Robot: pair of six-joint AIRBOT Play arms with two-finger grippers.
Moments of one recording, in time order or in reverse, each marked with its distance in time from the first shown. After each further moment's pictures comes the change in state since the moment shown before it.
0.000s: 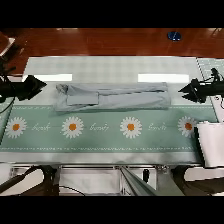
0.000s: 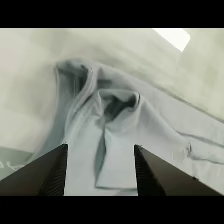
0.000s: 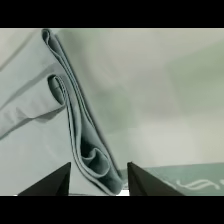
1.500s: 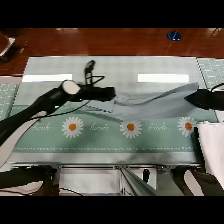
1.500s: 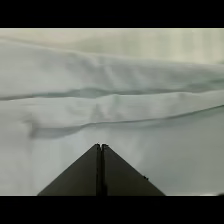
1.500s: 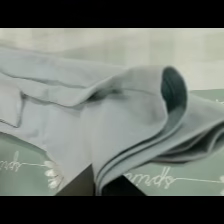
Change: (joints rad) left arm -0.887 -0.319 0.225 -0.172 0.245 -0.039; right arm 0.215 0.905 -0.285 -0.151 0.105 0.051
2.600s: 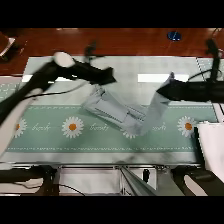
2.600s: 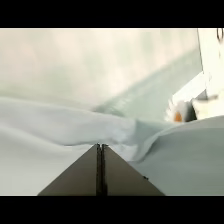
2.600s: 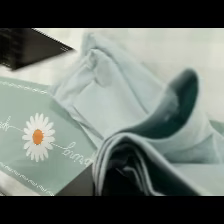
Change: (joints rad) left arm 0.219 0.024 0.244 0.086 -0.315 -0.068; right arm 0.388 -0.174 0.115 0.122 -0.167 0.064
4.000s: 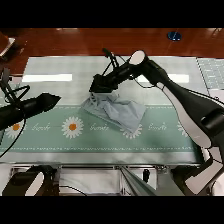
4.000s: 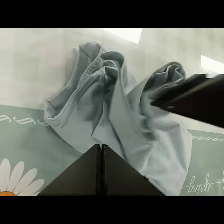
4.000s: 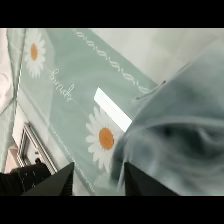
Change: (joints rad) left arm 0.380 0.820 -0.735 0.100 0.089 -0.037; right arm 0.352 -0.947 0.706 0.267 0.082 -0.059
